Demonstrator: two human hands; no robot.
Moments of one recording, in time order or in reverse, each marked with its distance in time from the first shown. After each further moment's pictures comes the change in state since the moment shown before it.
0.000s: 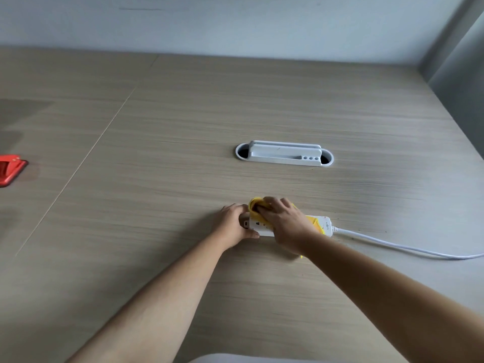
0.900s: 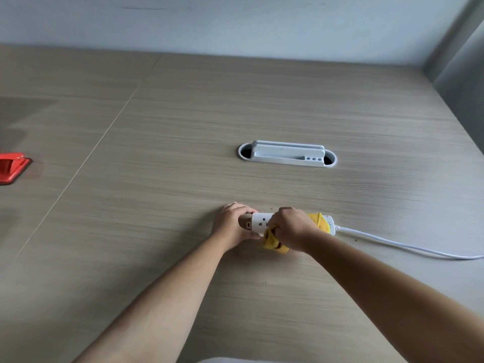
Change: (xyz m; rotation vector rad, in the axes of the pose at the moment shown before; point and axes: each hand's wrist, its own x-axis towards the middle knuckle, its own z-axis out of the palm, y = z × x) left_hand -0.001 -0.011 0.001 -0.030 0.026 0.038; right_hand 0.006 -0.002 -0.006 0.114 -0.085 0.153
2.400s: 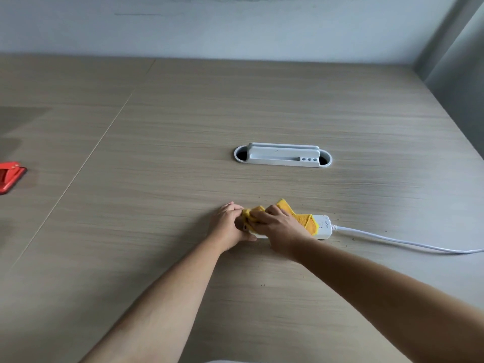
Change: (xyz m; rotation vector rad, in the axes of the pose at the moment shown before) left_hand 0.005 0.001 -0.003 0.080 -0.063 -0.055; right_hand 0.000 0.004 0.017 -0.241 0.091 -0.346
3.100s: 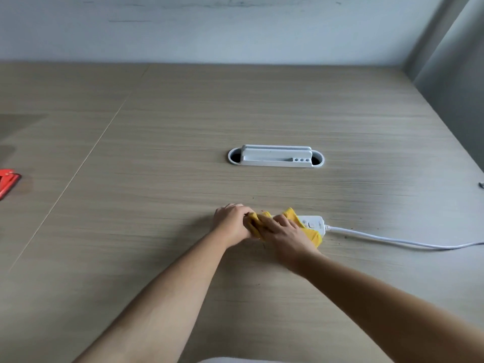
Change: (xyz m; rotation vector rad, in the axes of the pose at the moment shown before) left_hand -0.006 0.043 -0.009 0.251 0.013 0.065; right_hand -0.034 -0.001 0.017 -0.051 0.177 0.090
